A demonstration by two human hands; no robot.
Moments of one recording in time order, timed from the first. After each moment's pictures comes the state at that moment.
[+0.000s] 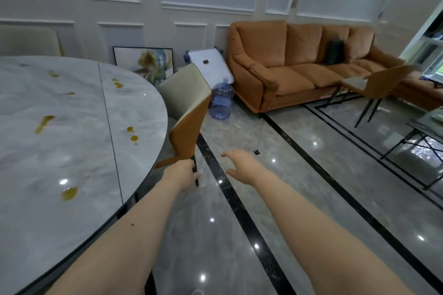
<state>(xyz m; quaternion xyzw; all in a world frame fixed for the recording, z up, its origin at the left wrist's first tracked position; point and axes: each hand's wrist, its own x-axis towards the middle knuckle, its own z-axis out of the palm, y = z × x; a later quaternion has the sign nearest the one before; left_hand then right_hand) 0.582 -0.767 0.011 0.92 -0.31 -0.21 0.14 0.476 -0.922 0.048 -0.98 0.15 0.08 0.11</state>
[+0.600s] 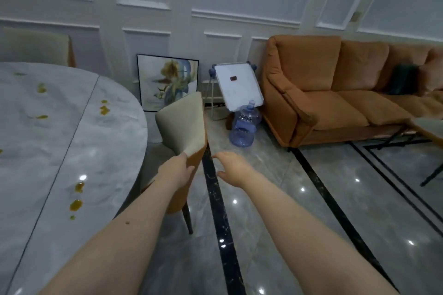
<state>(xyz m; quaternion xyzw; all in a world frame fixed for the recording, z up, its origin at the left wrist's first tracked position) 0.825 -1.031 0.011 0.96 -0.16 -0.13 0.22 0.763 -1.193 0.040 -0.99 0.03 0.08 0.11</state>
